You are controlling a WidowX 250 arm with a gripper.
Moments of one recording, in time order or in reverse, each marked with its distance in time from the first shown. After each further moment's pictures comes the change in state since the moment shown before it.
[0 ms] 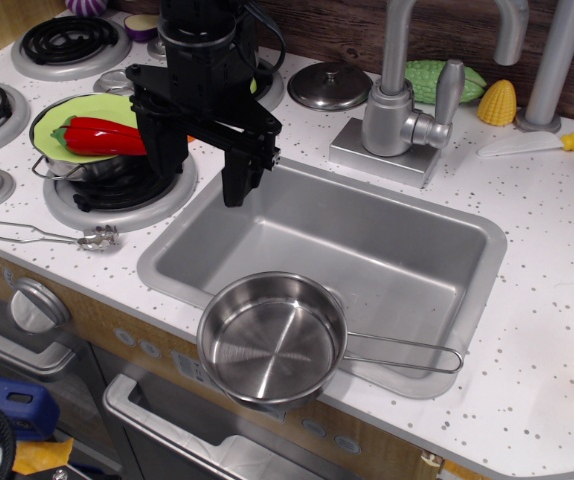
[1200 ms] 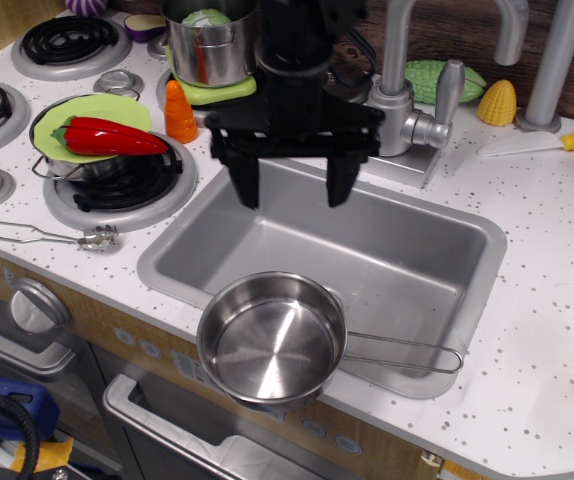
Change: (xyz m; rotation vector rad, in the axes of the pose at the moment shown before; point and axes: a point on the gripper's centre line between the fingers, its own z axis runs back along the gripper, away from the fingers) arm 0.022 -0.060 -0.010 -0.041 -0.078 0.595
